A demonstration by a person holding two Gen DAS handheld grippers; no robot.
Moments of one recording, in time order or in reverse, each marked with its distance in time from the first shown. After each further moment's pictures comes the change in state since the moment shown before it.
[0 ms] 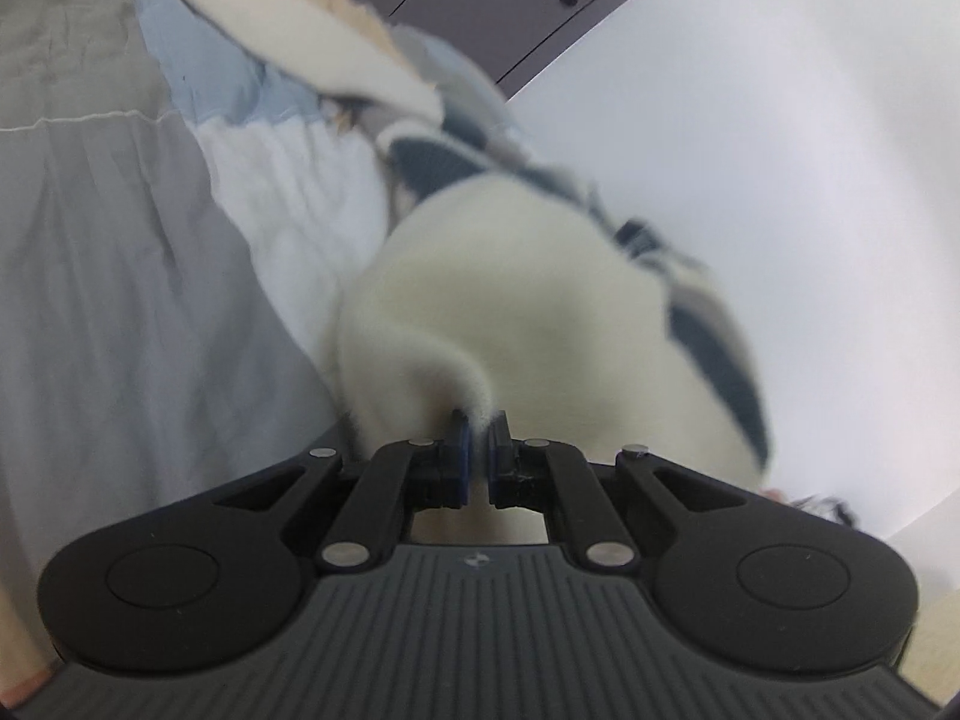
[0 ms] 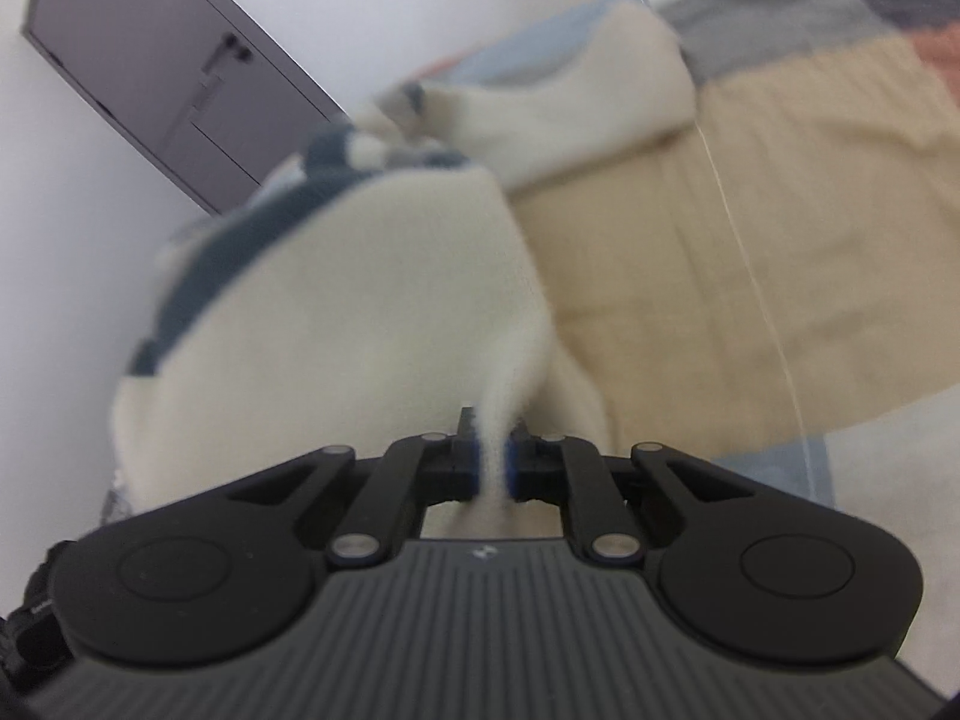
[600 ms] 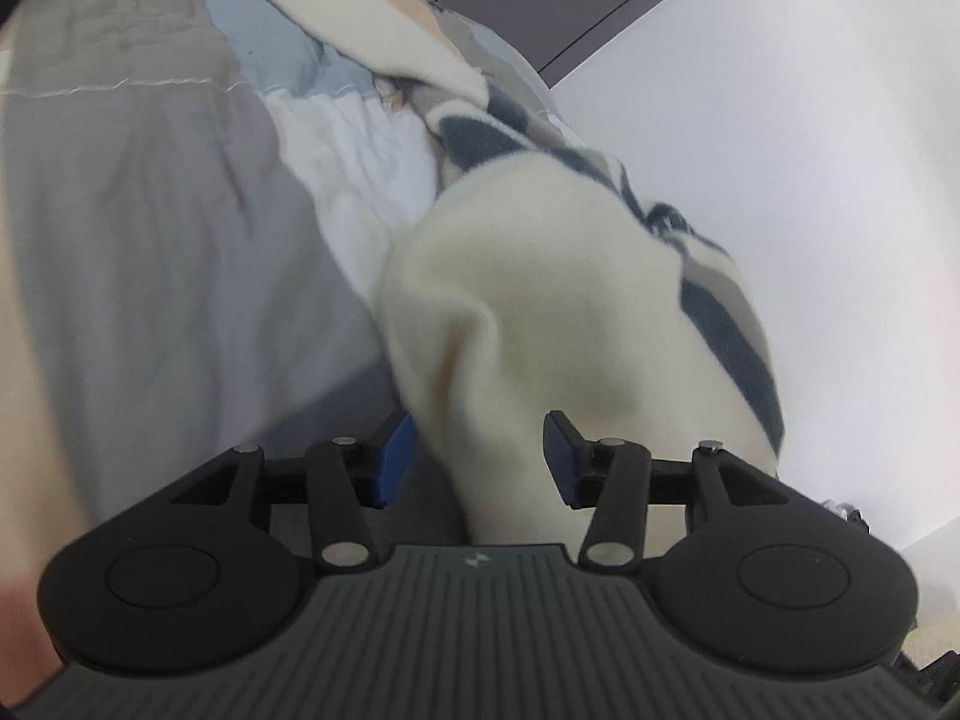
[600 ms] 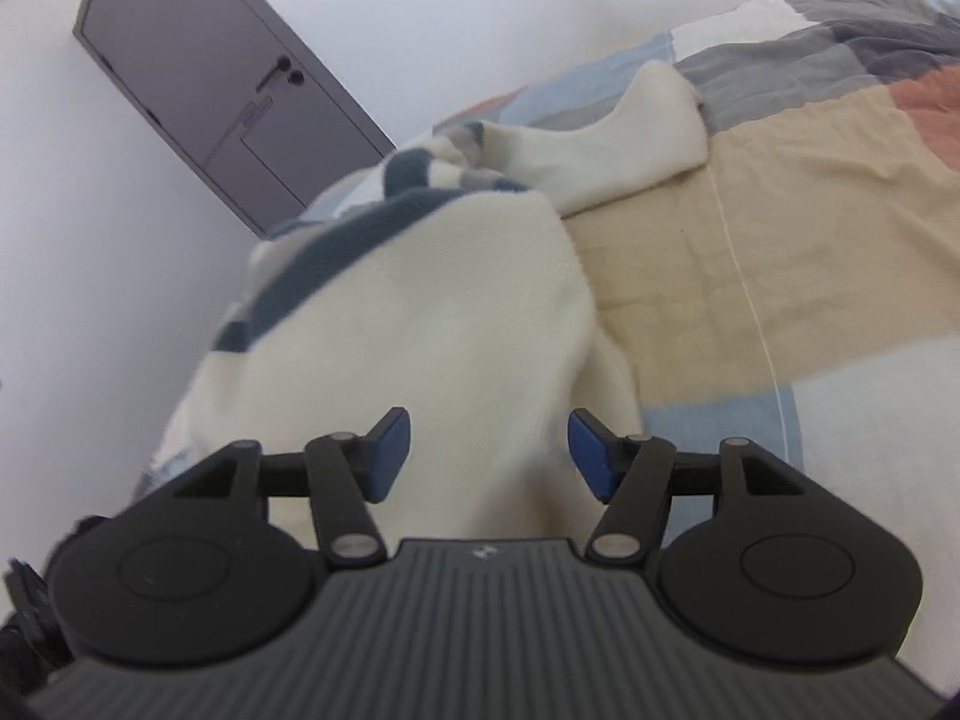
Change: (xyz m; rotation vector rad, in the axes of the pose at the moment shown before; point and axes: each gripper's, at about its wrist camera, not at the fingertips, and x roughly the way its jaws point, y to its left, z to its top) left arm -0.038 0.000 -0.028 -0.066 0.032 0.047; right arm -0.079 0.018 -0.036 -0.043 -0.100 0.073
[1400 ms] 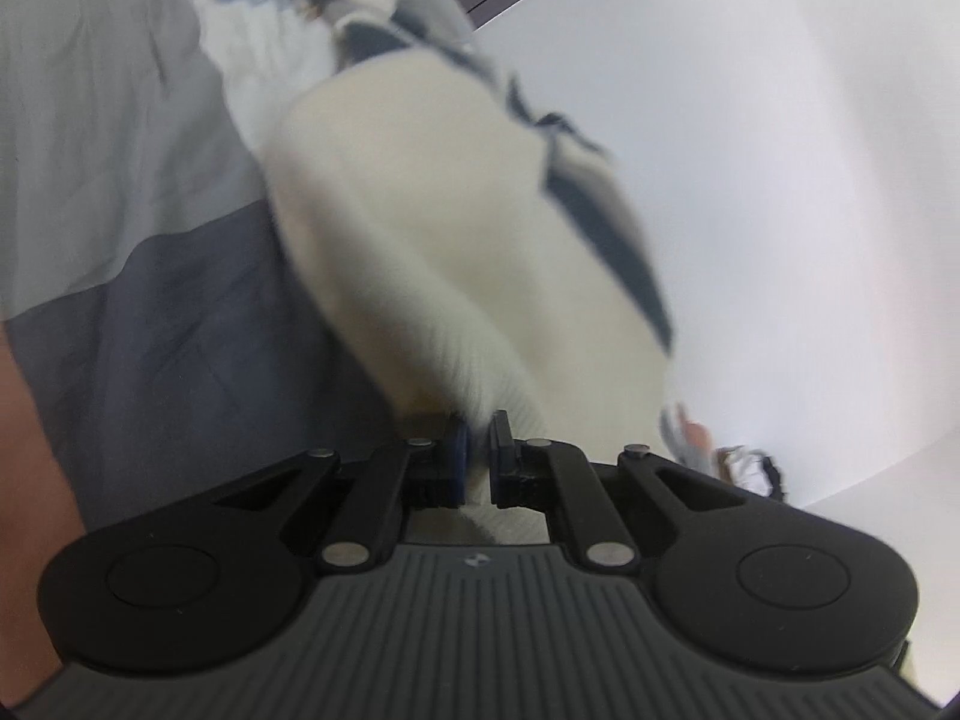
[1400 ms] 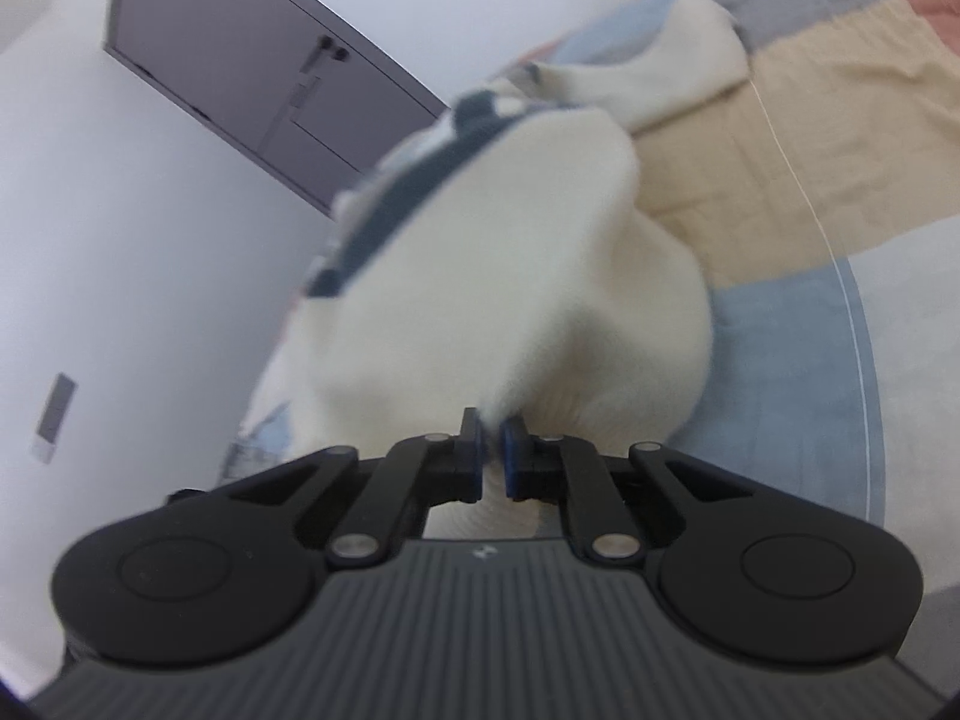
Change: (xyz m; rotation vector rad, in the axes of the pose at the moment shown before) left arm -0.024 -0.029 -0.047 -0.030 0.098 -0.187; right arm -0.021 0.012 -0.025 0.070 0.090 0.153
